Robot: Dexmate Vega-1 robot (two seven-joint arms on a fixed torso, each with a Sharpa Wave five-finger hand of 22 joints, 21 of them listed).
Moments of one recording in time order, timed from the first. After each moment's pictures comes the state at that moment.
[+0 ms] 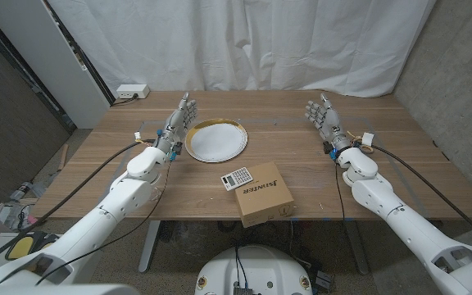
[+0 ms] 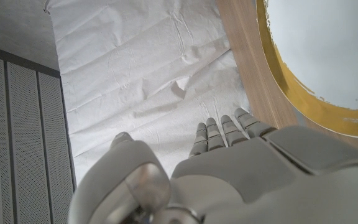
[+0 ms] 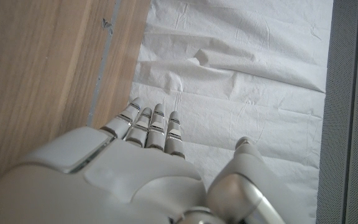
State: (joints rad) left arm 0.91 0.59 0.34 -1.47 -0.64 -0.24 0.01; left_hand 0.44 0.03 -0.01 0.10 0.33 0.07 0.06 0.21 0.18 0.08 0.00 0.22 0.18 0.03 0.01 0.19 0.18 0.04 -0.03 0.21 0.17; right arm -0.86 -0.50 -0.37 -1.32 0.65 0.34 0.04; right_hand 0.22 0.01 0.25 -0.04 0.19 0.27 0.07 0.19 0.18 0.28 0.09 0.20 0.18 0.15 0.04 0.18 0.17 0.21 -0.04 0.19 0.18
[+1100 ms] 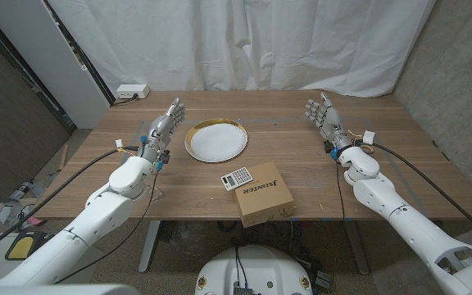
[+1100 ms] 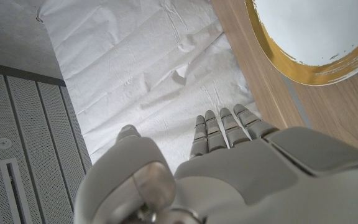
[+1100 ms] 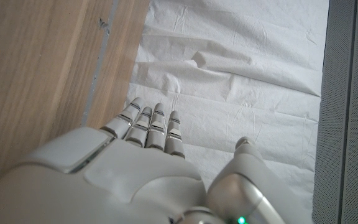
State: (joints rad) left arm 1.15 0.72 0.23 -1.76 -0.57 -0.20 0.20; left_hand 0.51 0.06 0.00 0.07 0.31 0.18 0.06 0.23 0.18 0.19 0.00 0.23 0.19 0.13 0.00 0.20 0.18 0.11 -0.01 0.22 0.18; right arm -0.86 -0.51 -0.37 -1.33 0.65 0.33 0.05; right_hand 0.22 0.01 0.25 -0.04 0.19 0.29 0.07 0.19 0.19 0.29 0.09 0.20 0.18 0.16 0.04 0.18 0.17 0.21 -0.03 0.20 0.18
